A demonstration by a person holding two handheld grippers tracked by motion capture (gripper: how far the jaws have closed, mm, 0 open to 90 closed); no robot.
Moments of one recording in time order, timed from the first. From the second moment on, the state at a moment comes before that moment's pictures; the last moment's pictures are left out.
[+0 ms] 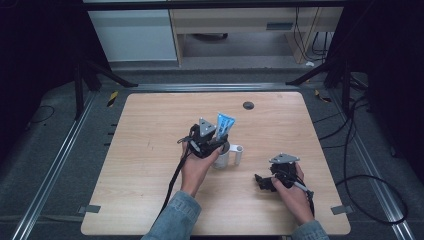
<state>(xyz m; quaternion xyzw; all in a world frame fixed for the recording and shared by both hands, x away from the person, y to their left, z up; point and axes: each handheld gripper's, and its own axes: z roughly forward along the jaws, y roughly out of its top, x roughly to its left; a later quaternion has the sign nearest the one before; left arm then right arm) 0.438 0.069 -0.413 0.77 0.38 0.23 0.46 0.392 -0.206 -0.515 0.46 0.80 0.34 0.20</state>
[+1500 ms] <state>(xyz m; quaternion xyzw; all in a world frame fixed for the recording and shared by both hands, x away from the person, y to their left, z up) 0.430 0.063 -0.389 0.79 0.37 0.21 0.44 0.392 -0.206 -0.515 0.46 0.79 0.34 0.20</state>
